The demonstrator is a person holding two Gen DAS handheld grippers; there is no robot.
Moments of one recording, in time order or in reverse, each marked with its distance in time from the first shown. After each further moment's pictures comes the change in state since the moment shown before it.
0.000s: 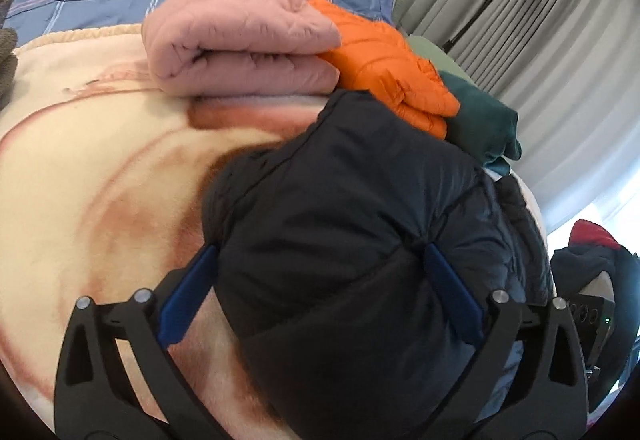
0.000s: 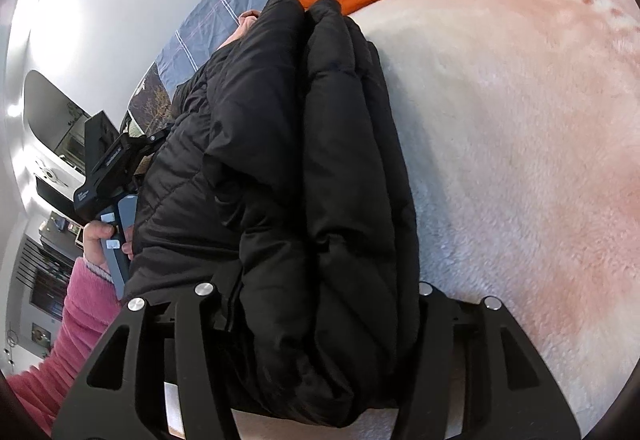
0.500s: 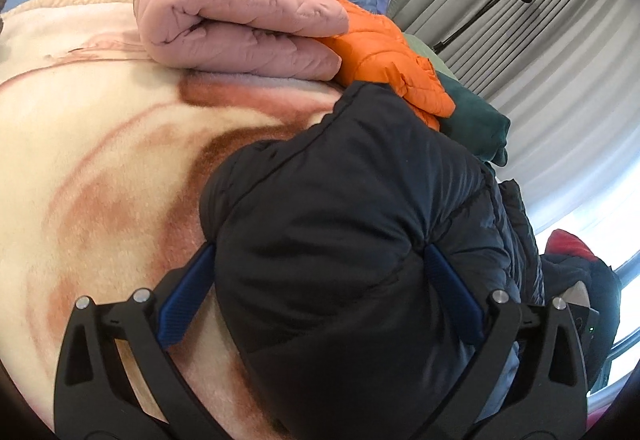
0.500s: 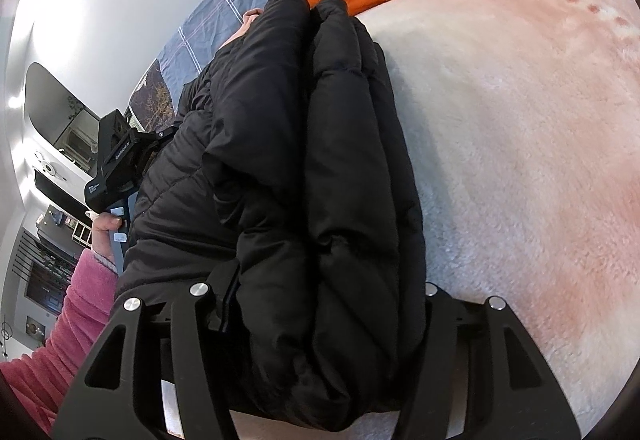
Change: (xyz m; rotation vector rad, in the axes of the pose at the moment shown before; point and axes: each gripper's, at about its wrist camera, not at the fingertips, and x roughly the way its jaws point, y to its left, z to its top) left arm 0.017 0.025 -0.003 -0.070 0.027 -0.103; right arm -0.001 0.011 -0.004 -0.025 -0.002 0.000
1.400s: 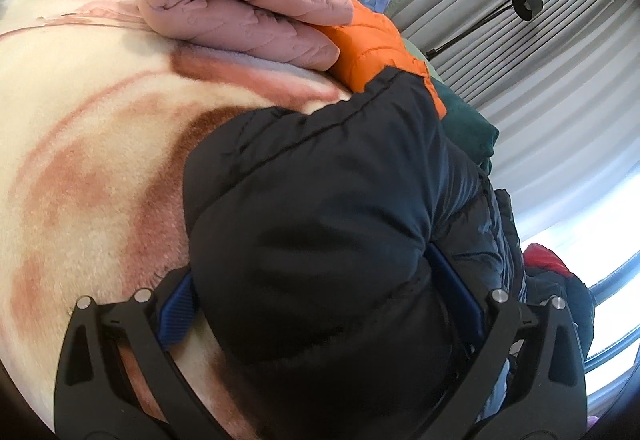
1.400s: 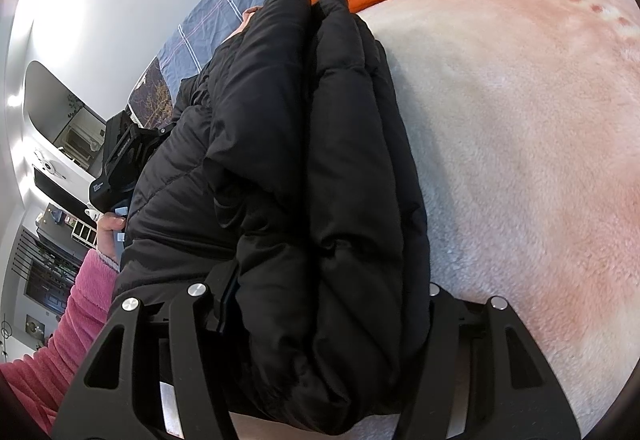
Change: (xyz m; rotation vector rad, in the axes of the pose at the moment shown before) left arm 0.010 0.012 -0.004 -0.086 0.022 -0.094; right arm -0.001 0.002 -0.002 0.001 0.002 -0.003
